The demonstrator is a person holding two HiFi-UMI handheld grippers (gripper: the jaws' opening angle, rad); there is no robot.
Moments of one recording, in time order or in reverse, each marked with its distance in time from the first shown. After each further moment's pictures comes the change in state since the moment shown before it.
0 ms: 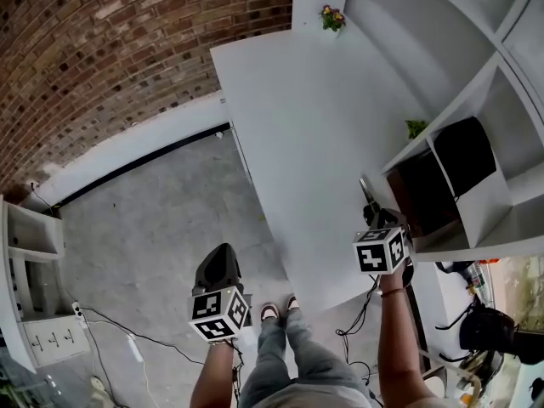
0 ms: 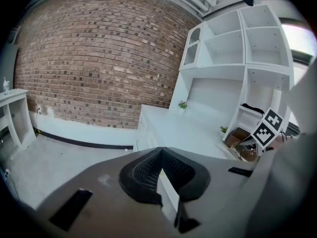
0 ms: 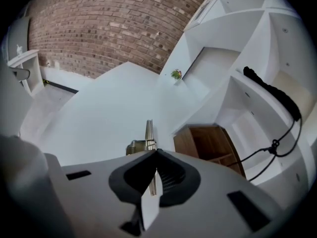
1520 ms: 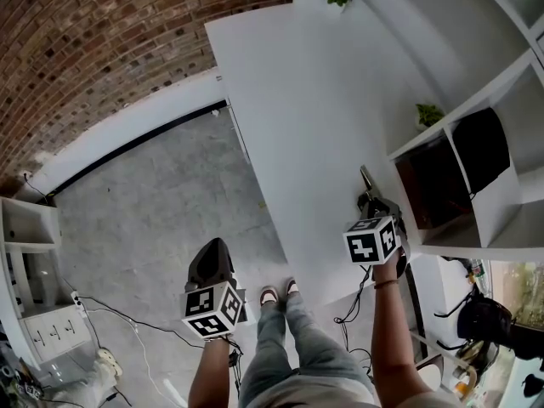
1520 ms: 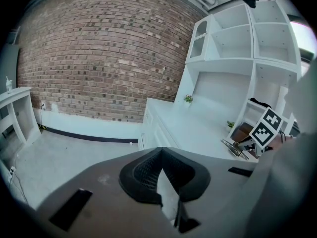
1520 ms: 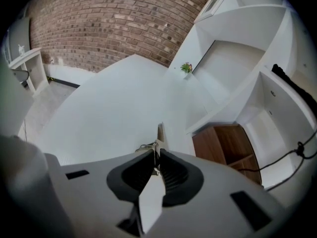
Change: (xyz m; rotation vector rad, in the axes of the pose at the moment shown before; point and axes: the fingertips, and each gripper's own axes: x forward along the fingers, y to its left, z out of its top) left arm 0.010 0.027 -0.022 -0.021 0.074 0.042; right arm 0.028 0.043 0.001 -0.025 0.062 0.070
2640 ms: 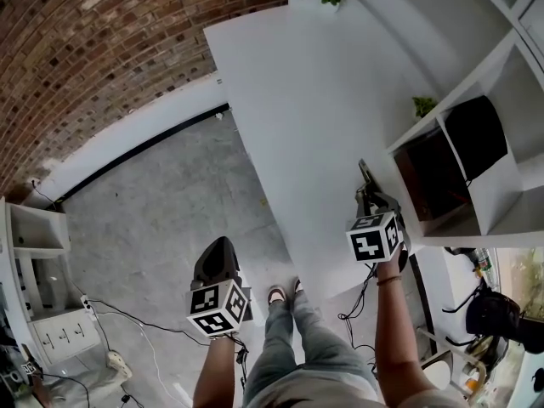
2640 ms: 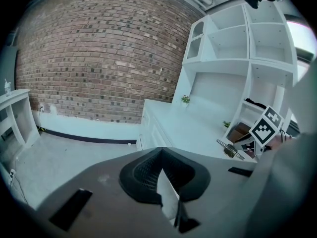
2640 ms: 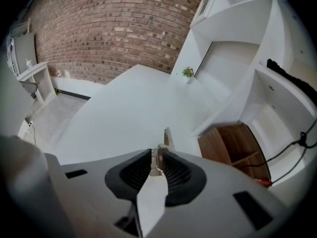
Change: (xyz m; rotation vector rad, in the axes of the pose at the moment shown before) left arm -0.011 -0.013 0.003 0.017 -0.004 -0.014; right arm -0.013 0.012 0.006 0.049 -0.082 0.103
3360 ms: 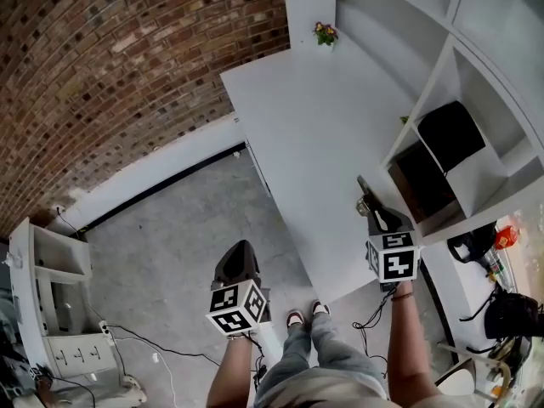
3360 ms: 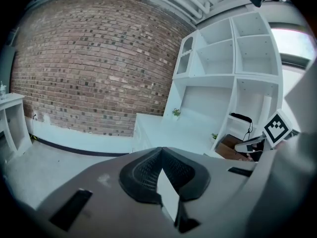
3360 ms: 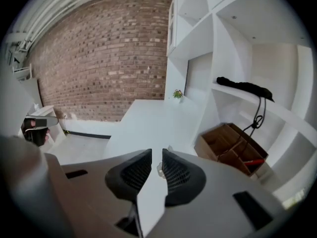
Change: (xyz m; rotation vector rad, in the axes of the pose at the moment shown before) left arm -0.041 -0.034 0.049 0.039 -0.130 -0.076; right arm -0.101 -0.009 0.018 0.263 -0.294 0.115
